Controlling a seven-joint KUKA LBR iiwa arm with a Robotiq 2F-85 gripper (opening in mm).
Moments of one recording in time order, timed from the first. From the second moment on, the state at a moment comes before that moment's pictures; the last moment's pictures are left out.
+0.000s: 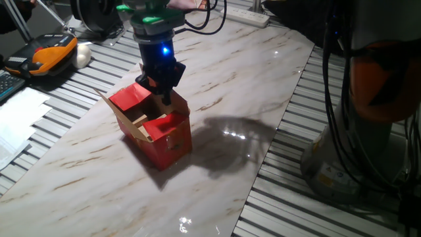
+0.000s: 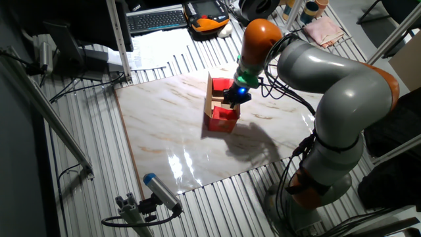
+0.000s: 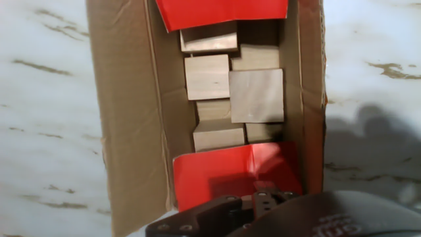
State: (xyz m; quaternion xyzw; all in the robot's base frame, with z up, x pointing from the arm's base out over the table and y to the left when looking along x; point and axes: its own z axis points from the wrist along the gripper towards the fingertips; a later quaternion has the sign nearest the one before) arm 0.450 0.135 0.213 -0.21 -0.97 -0.07 0.07
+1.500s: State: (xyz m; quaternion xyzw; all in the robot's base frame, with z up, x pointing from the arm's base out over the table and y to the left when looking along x) arm 0.467 0.177 0.229 -0.25 -0.96 -0.10 0.06
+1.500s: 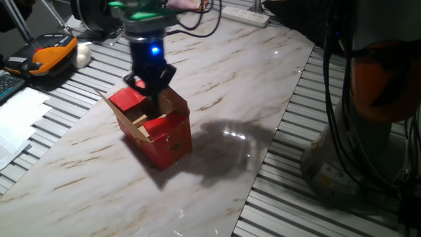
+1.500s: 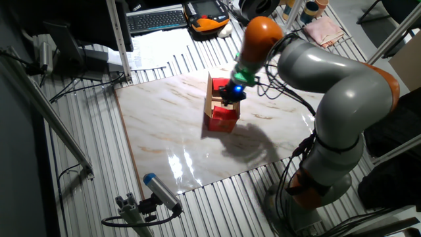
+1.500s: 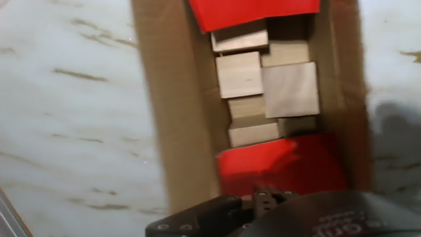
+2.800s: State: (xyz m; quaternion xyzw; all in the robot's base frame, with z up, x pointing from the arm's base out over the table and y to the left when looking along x) arm 0.480 0.207 0.222 -0.16 -0.98 -0.07 0.08
